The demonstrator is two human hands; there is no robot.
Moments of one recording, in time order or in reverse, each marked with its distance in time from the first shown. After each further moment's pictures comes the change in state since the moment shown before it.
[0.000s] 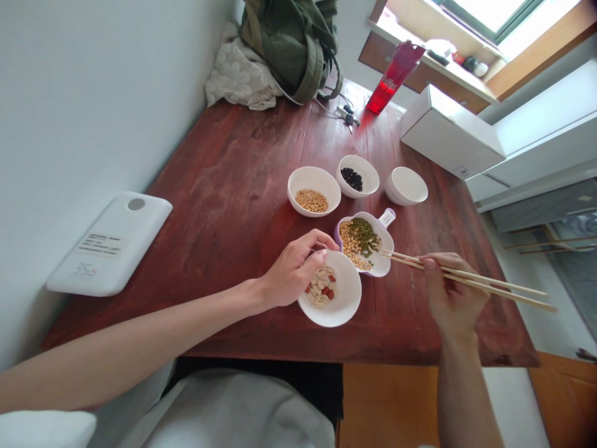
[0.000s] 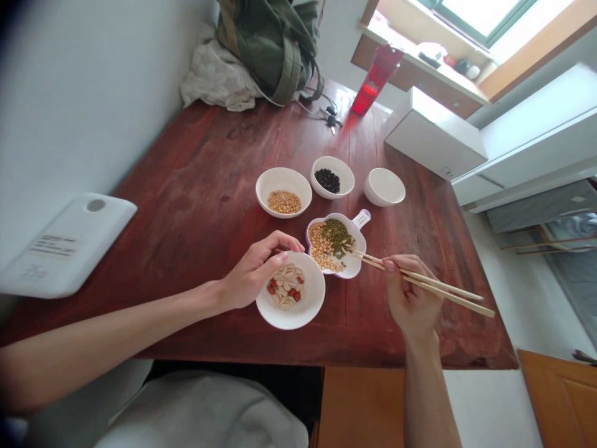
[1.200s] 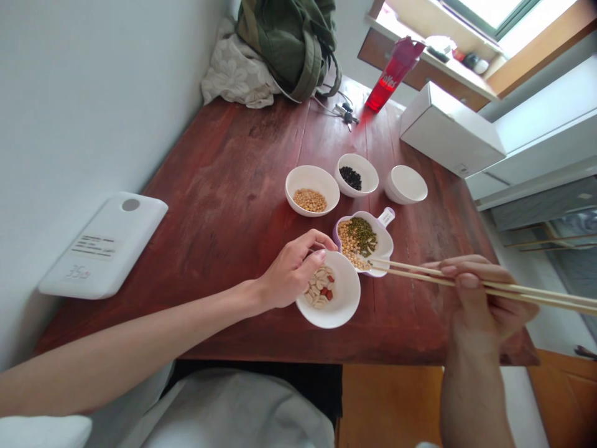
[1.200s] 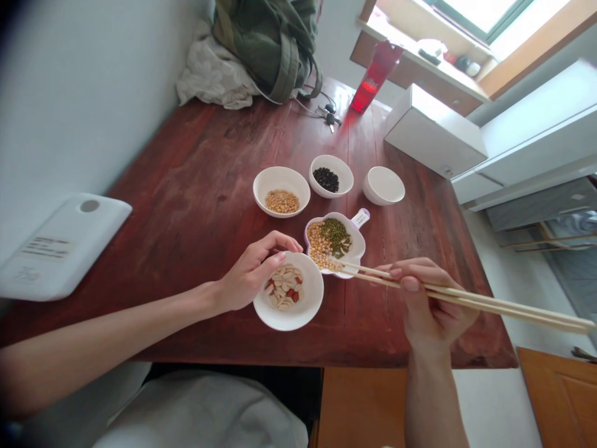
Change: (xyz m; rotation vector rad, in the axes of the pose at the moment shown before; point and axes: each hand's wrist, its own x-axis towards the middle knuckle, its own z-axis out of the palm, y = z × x) left_hand 0.000 -0.002 0.000 0.009 -0.001 0.001; right_hand 0.012 -0.041 -0.003 0.456 0.121 0.033
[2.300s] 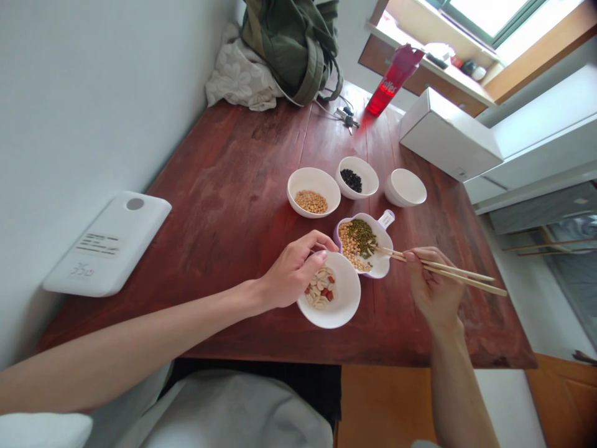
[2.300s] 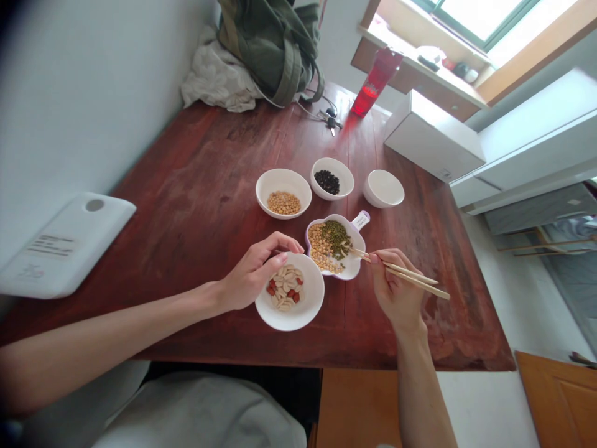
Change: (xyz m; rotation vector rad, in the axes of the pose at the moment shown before) left_hand 0.000 0.002 0.000 -0.007 0.003 0.003; right_hand -0.009 0.049 -0.007 -0.527 -0.248 -0.002
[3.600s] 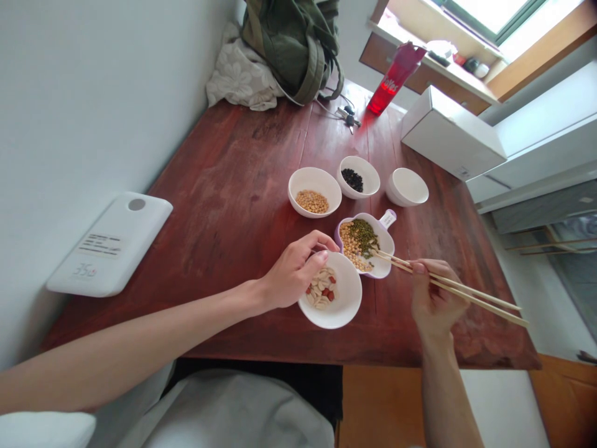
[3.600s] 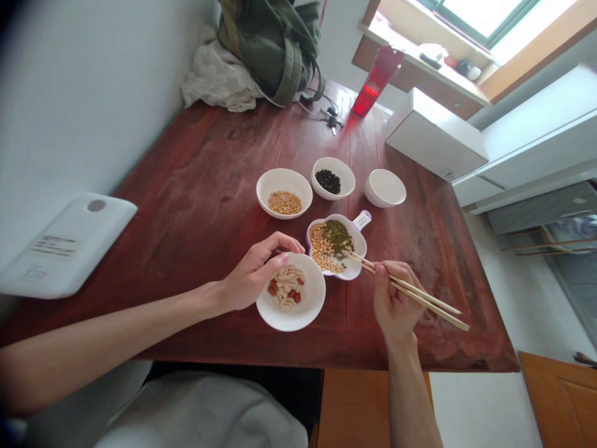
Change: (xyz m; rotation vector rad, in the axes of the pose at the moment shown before) left_hand -0.001 -0.001 -0.001 -0.001 -0.003 -0.001; right_hand -0.023 -0.009 0.012 0.032 0.227 0.052
